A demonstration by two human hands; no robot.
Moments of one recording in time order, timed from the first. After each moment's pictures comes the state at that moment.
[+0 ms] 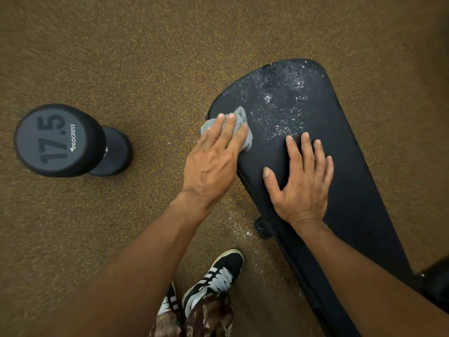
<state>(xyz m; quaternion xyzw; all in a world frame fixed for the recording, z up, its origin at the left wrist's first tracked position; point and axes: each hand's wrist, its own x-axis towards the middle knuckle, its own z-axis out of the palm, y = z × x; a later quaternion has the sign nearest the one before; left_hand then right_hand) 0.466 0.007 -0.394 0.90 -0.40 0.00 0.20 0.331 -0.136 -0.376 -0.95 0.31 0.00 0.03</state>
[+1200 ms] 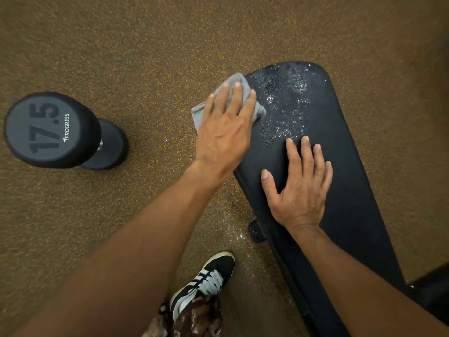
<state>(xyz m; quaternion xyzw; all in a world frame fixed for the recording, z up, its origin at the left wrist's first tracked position) 0.496 -0.039 -0.381 0.92 -0.34 -0.08 0.17 0.330 -0.136 -0.380 -0.95 0.30 -0.02 0.02</state>
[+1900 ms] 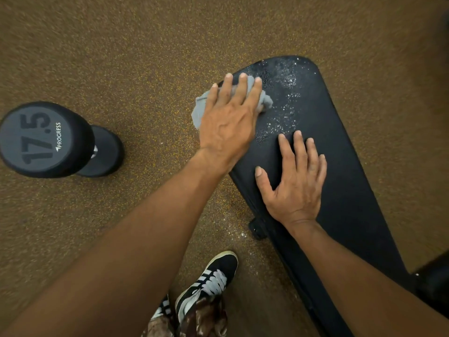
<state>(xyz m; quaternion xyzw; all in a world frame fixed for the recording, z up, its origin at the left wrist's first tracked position) 0.498 -0.065 -0.380 0.91 -0.38 -0.07 0.15 0.330 -0.137 -0.379 -0.95 0.31 -0.01 0.03</state>
